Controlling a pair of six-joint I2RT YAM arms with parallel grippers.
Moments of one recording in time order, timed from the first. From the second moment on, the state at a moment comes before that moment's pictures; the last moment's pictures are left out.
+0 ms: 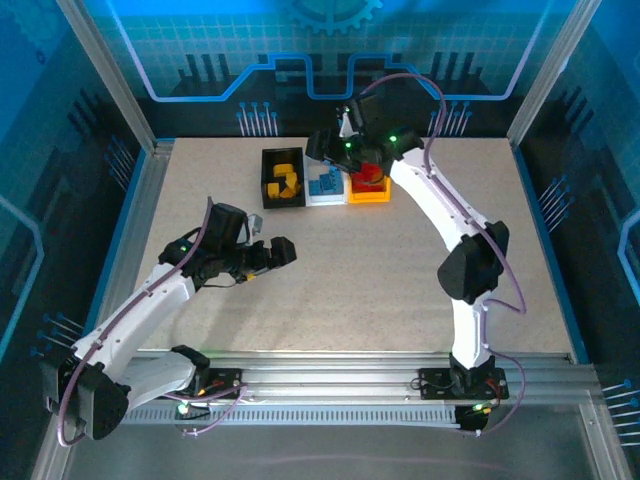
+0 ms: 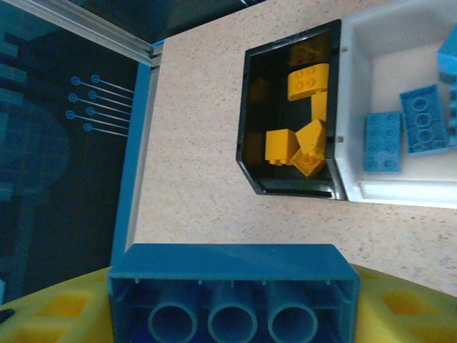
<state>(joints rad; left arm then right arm) -0.40 1.09 0.91 -0.73 0.37 -0.75 0.50 2.04 2.15 -0.82 -0.31 0.72</state>
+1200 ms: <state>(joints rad) -0.40 1.07 0.78 -0.66 0.37 -0.95 0.42 2.40 2.38 -0.81 -0.50 0.92</state>
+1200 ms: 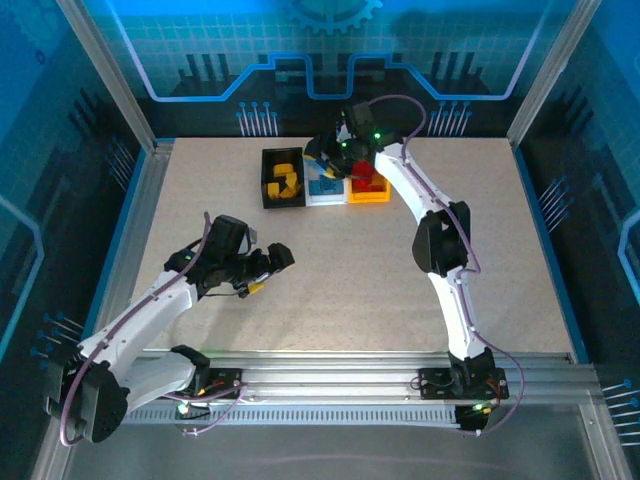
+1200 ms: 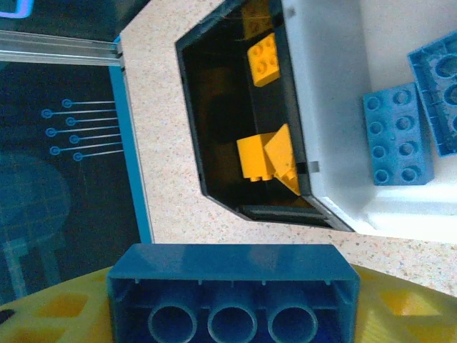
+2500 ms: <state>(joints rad) -0.24 0.96 0.76 -0.84 0.38 -0.90 0.37 2.69 2.65 -0.64 -0.47 1.11</state>
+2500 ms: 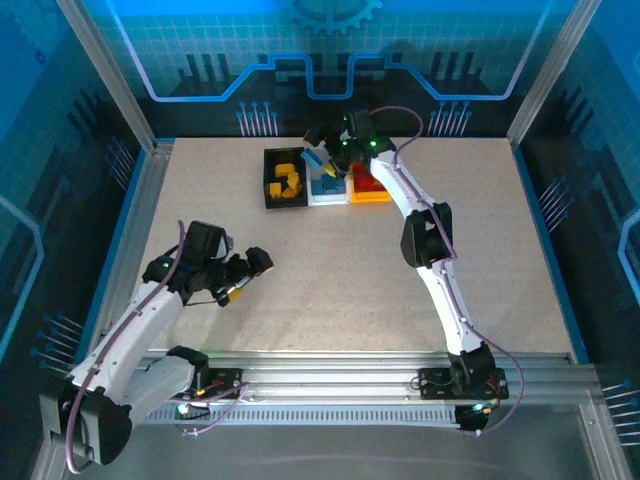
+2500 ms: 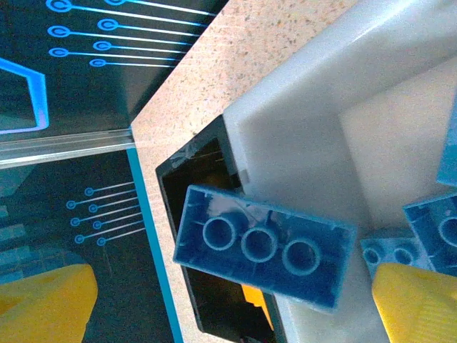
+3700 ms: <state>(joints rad) -0.23 0.84 0.76 -0.84 0.42 -0.80 0.58 2.03 2.30 -0.90 -0.31 0.40</state>
